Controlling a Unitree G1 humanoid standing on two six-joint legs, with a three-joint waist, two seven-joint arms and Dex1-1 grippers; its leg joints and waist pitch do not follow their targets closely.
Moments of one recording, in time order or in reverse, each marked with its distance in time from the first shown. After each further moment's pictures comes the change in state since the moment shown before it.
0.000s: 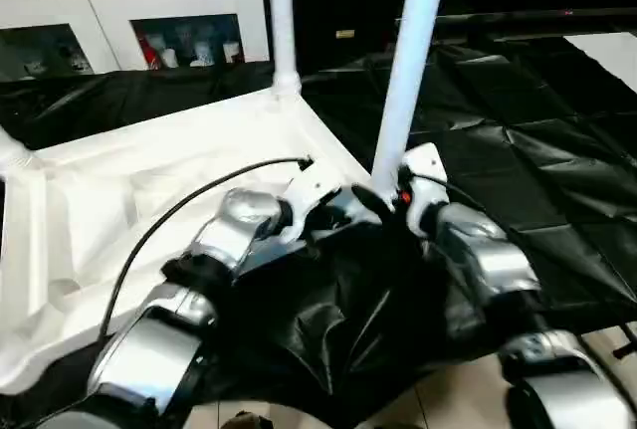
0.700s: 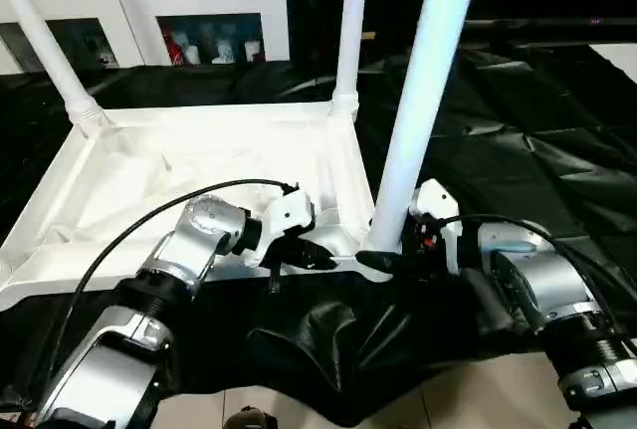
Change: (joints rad) left arm 0.105 0.157 -0.054 -0.175 -0.059 -0.044 -0.335; right arm 0.094 -0.177 0.115 -0.186 0.065 0.053 0.424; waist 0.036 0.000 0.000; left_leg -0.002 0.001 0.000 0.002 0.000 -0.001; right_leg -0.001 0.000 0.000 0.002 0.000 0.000
